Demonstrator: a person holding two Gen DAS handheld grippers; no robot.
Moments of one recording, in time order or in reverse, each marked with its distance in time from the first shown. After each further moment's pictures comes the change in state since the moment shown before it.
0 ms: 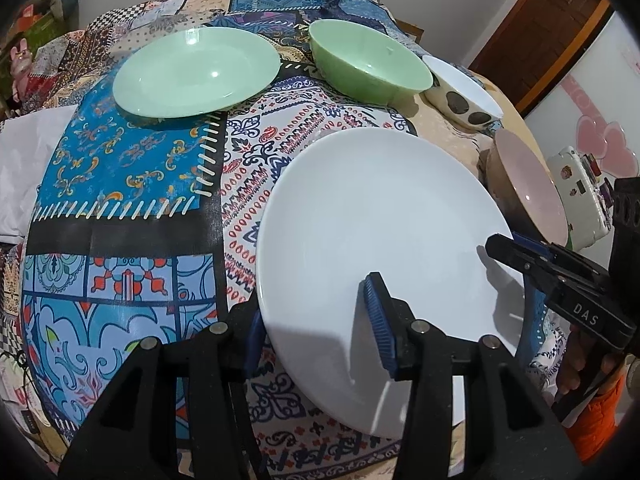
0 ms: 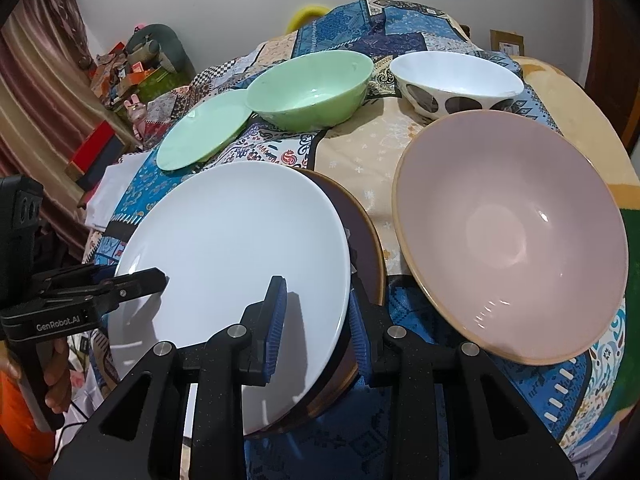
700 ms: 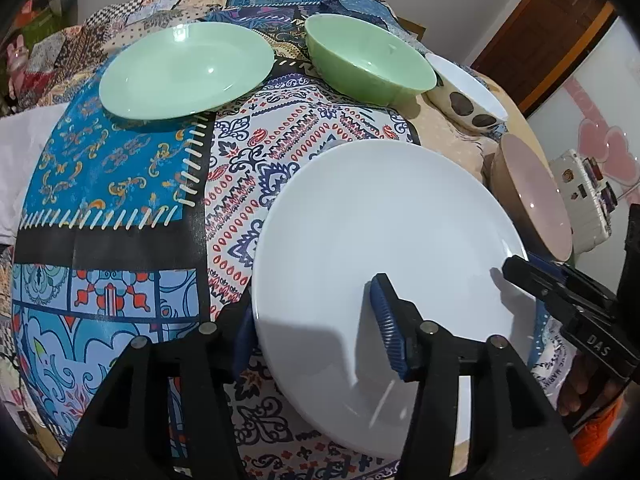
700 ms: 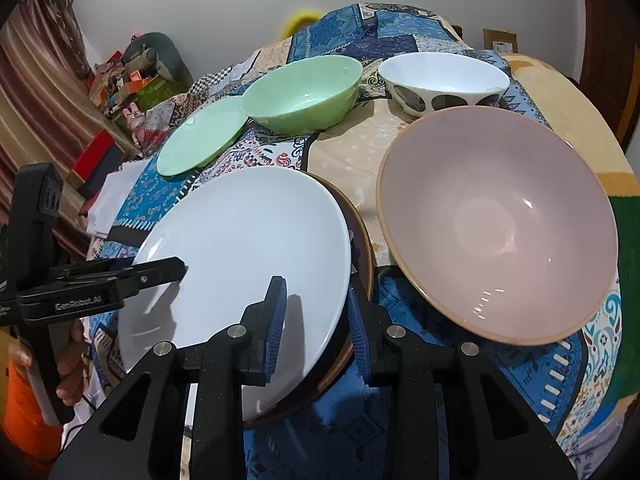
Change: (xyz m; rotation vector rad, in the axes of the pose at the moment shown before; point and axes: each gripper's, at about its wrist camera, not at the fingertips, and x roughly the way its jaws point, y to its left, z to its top) left arm 0.013 -0.007 0.010 -0.002 0.009 0.005; right arm -0.009 -0.006 -0.004 0.029 -0.019 0.008
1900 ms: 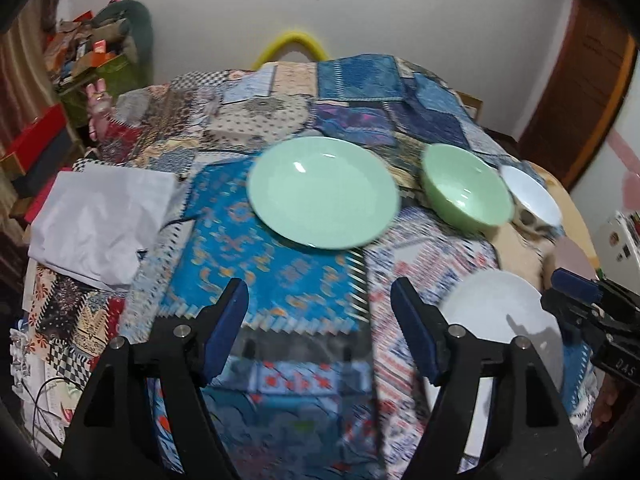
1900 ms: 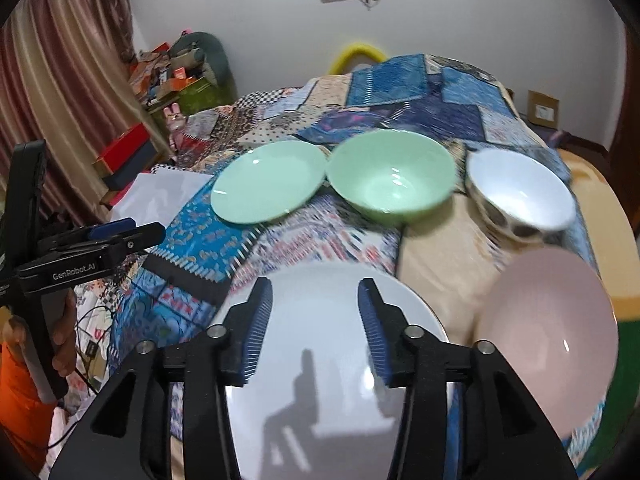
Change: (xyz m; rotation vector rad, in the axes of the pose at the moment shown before) left arm -0.090 0.084 0.043 -0.074 -0.267 0.236; right arm 0.008 0.077 0.061 -0.193 -0.086 0.041
